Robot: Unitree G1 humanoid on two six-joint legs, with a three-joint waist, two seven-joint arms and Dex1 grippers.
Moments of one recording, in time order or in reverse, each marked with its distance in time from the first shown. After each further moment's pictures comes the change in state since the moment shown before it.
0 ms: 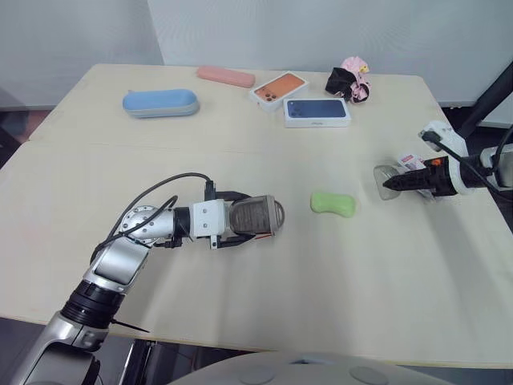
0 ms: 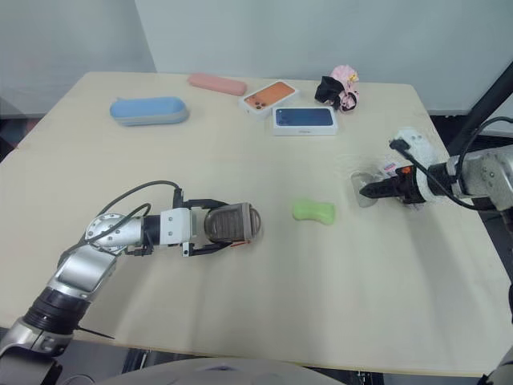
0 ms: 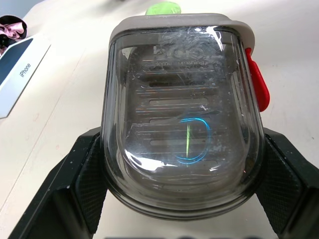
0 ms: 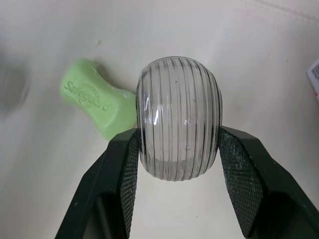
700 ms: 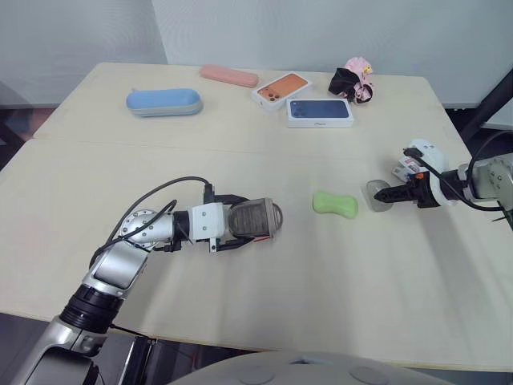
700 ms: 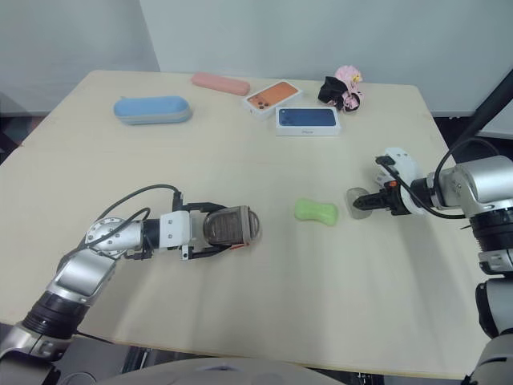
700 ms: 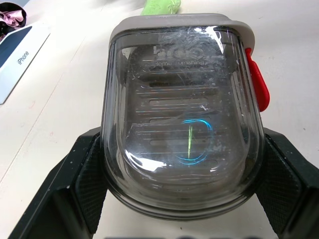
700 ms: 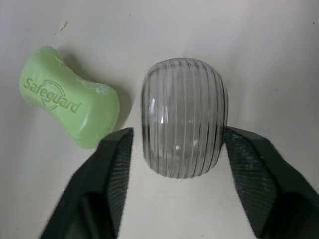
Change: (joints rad) left arm 0.024 0.001 0.000 0.000 0.003 0.004 0.011; right arm 0.046 0.157 -0.075 0.038 -0.147 0.068 -0.043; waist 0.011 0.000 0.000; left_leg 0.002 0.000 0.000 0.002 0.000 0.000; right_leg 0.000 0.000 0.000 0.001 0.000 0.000
